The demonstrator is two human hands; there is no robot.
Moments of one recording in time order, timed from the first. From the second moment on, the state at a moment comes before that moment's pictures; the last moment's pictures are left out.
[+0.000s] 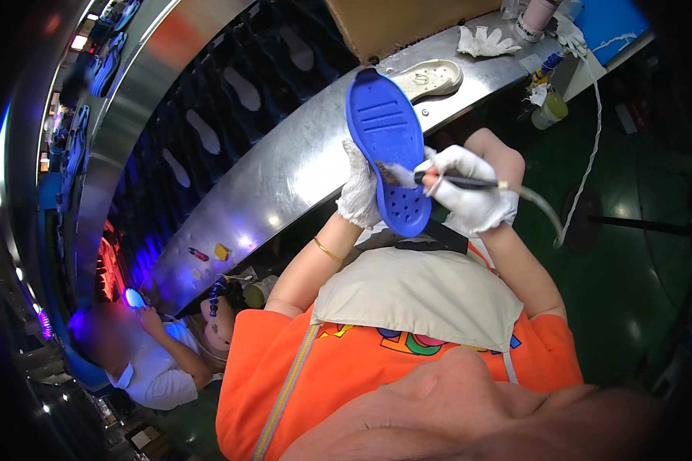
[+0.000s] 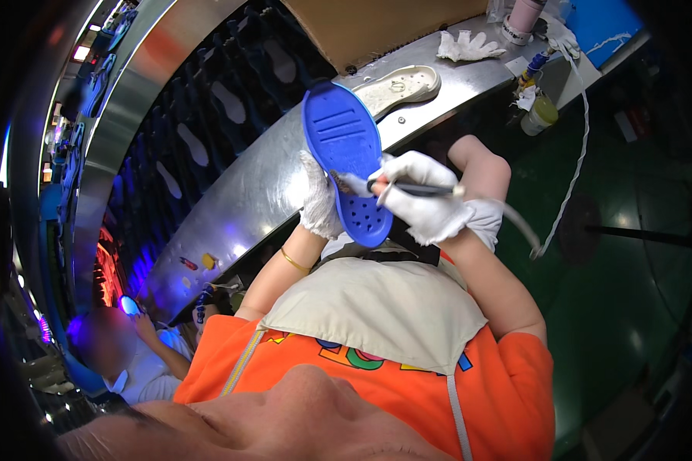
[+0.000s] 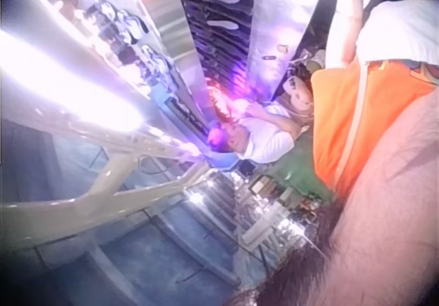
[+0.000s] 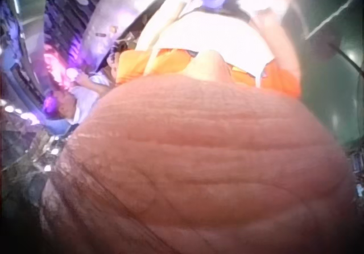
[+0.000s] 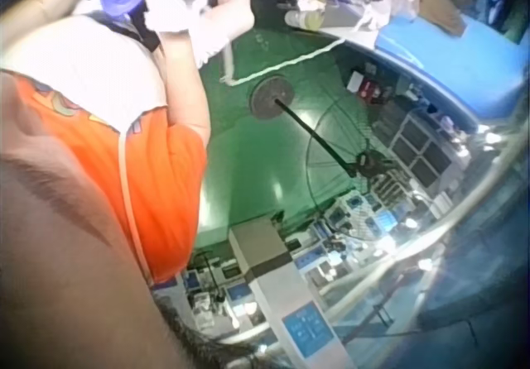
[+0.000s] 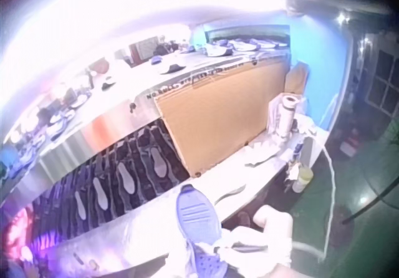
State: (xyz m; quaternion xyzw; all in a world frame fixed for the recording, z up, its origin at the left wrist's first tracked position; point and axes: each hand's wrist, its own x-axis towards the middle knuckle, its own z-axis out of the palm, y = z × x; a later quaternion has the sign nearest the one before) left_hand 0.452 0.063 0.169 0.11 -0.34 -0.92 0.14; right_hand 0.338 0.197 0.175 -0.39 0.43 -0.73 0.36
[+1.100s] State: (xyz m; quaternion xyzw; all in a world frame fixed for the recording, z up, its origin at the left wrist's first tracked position) left_hand 0.423 -0.019 0.211 -0.08 -0.49 -0.85 0.17; right_hand 0.321 0.166 0.197 -0.36 0.45 -0.72 0.37
